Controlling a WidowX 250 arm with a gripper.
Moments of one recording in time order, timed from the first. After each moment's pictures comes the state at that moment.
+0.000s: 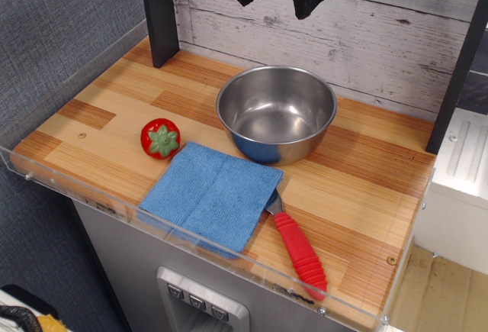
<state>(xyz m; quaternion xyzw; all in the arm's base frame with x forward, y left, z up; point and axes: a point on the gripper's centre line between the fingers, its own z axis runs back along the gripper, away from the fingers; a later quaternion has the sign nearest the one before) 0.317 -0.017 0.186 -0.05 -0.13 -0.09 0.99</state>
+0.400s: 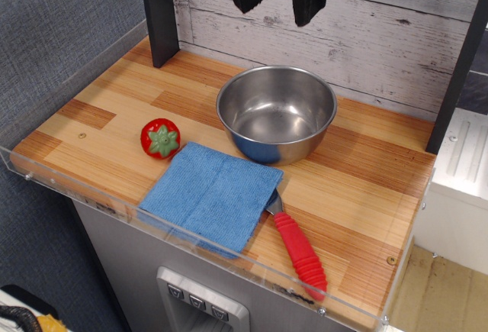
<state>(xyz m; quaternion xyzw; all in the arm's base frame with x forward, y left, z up) 0.317 -0.017 0.178 -0.05 -0.12 -0.09 0.99</state>
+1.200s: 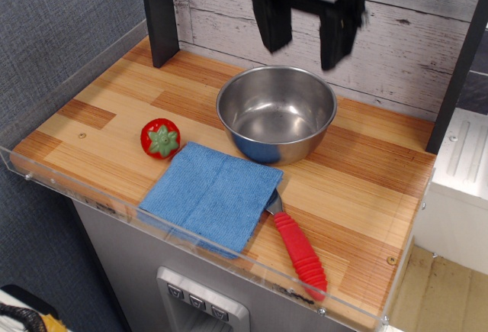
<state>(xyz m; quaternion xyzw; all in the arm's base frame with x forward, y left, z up) 0.320 -0.049 0.133 -0.05 -0.06 -0.14 0.99</state>
